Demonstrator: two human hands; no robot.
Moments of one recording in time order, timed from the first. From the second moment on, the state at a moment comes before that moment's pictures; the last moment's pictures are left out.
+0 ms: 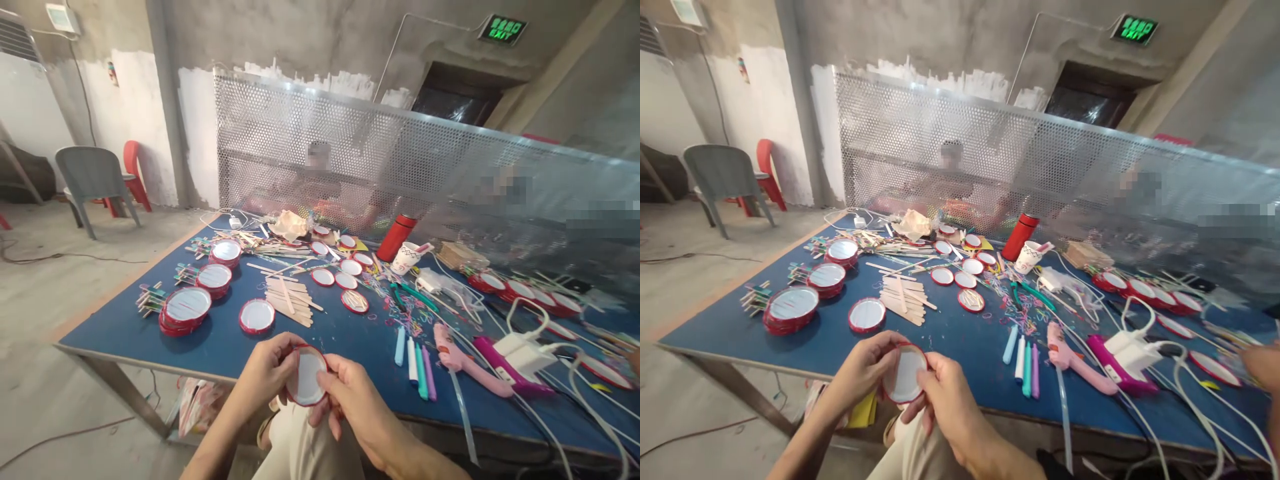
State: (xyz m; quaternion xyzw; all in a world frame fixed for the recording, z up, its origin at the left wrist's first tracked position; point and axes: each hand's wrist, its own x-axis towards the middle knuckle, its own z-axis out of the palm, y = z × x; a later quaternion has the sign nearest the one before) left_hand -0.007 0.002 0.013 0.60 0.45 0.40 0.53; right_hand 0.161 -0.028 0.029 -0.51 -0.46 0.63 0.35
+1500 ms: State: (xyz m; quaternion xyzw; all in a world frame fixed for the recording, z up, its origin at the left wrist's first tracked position) left_hand 0.002 0.011 0.010 0.63 0.52 0.40 0.40; right_hand 0.344 0.111 0.037 -0.71 -0.70 0.00 -0.06
